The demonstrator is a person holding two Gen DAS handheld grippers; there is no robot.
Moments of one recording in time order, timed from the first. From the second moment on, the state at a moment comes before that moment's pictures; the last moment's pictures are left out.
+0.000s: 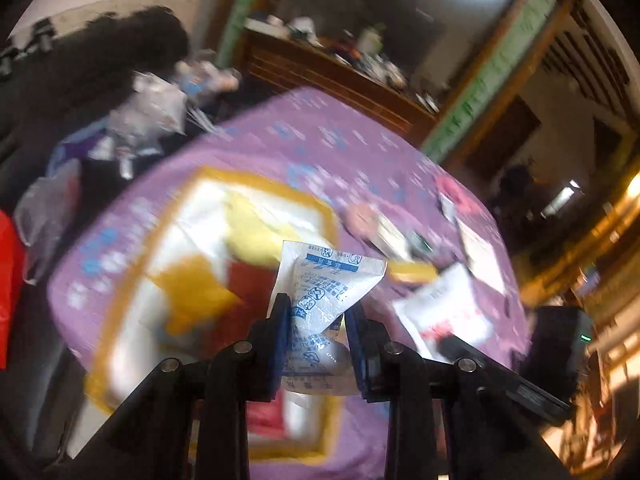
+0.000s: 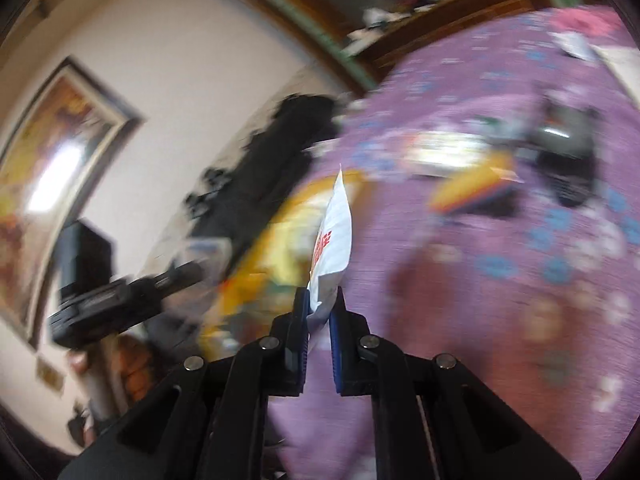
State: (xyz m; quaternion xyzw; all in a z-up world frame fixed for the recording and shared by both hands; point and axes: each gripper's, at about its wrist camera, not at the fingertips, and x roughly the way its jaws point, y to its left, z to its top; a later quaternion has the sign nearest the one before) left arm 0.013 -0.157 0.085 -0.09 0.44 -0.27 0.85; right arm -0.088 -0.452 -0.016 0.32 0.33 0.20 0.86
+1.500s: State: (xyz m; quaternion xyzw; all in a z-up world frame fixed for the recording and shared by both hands) left arm -0.098 -0.210 0.073 -0.08 0.42 -0.31 0.85; right arm -0.150 -0.492 -0.053 0.37 0.39 0.08 0.84
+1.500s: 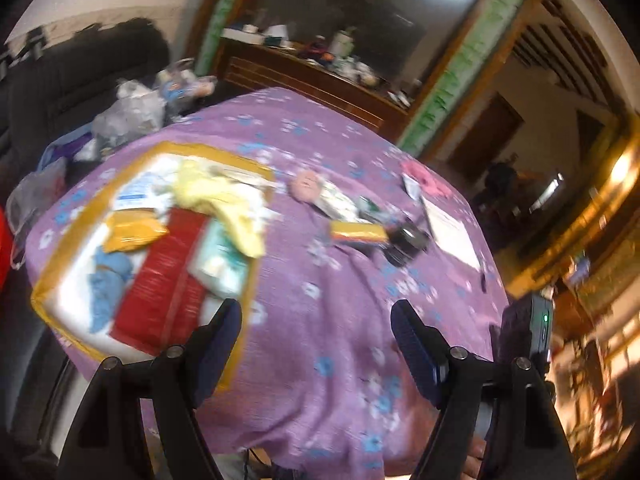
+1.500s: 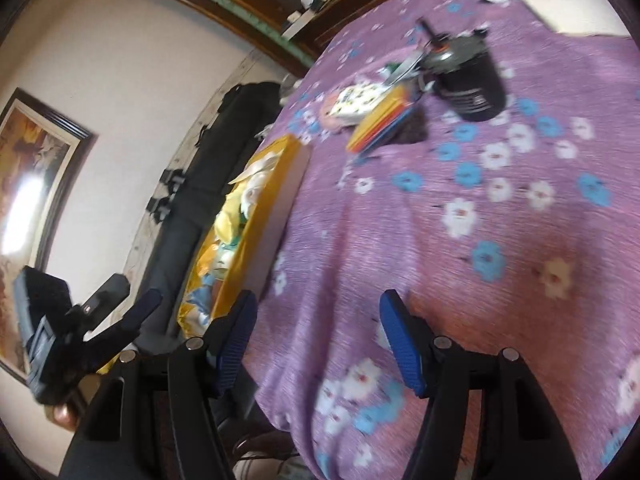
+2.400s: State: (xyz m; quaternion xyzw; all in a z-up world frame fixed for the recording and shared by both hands) left arm -0.081 -0.257 0.046 -0.08 0.46 -0.31 0.83; right arm -0.133 -0.517 -0.048 0.38 0.37 0.05 0.85
